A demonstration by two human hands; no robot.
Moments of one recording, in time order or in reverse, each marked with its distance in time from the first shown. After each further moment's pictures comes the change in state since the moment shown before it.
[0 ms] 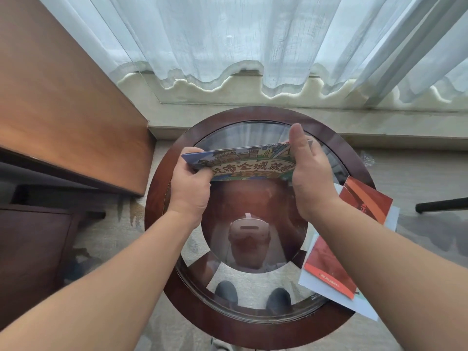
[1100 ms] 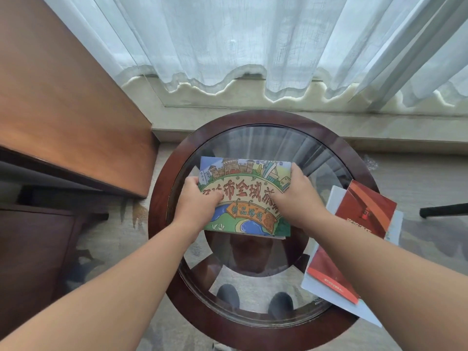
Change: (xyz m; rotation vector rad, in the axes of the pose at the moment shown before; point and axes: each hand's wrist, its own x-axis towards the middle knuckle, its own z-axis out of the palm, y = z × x) left_hand 0.000 -0.034 -0.018 0.551 -0.007 -0.334; right_hand 0.010 0.045 -0.012 -0.806 -0.129 0.109
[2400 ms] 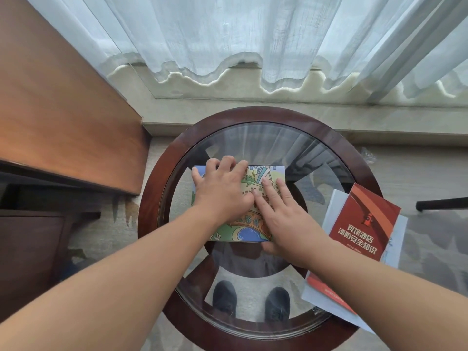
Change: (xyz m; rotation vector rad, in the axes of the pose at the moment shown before) left_hand 0.030 0.031 0.047 0.863 -0.084 0.600; right_hand -0.011 0.023 0.015 -0.970 -0.246 -0.621
